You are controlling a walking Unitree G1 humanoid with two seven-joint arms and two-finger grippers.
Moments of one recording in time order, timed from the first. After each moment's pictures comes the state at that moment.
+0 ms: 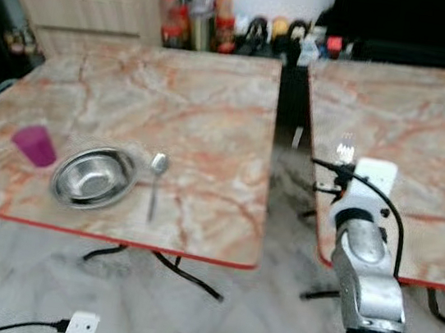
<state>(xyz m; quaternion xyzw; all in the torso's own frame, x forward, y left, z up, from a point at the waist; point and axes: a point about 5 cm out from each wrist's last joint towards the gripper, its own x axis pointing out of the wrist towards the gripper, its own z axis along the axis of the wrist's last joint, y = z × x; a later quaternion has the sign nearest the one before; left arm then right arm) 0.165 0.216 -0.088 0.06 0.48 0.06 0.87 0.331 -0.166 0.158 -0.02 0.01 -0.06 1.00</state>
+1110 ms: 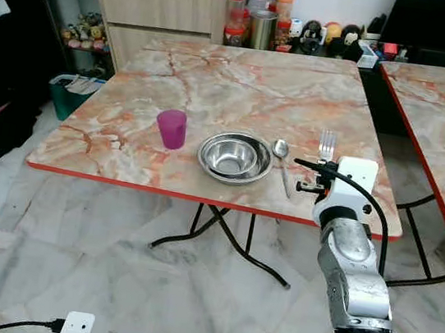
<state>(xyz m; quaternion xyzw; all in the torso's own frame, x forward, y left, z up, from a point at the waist) 0.166 0.219 -0.087 0.06 0.47 0.07 0.88 0.331 -0.158 0.157 -0.03 0.01 -0.03 1.00</state>
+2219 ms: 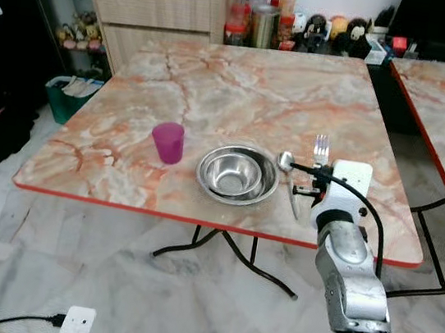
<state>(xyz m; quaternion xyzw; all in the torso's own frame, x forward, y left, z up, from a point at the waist) 0.173 0.216 -0.084 0.07 0.46 0.07 0.88 0.328 -0.165 0.149 -0.04 0.03 -0.03 1.00</state>
